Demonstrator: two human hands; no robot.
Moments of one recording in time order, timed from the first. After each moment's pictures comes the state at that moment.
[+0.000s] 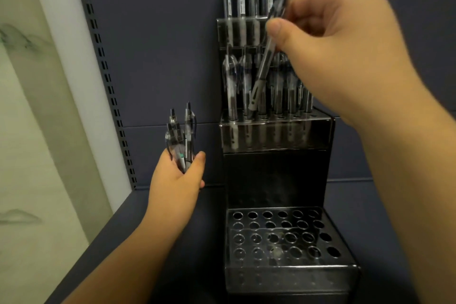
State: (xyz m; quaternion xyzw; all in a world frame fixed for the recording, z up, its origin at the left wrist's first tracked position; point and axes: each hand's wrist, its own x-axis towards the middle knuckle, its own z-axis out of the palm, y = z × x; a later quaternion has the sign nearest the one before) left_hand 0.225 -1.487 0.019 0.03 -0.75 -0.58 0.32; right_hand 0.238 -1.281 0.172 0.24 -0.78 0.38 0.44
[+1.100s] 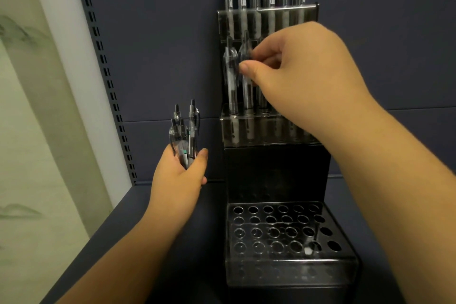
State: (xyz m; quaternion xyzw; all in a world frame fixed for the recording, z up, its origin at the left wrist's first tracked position) left_hand 0.227 -1.485 0.019 0.03 -0.77 -0.56 0.30; right_hand 0.227 -1.302 0.157 0.22 -0.86 0.29 0.37
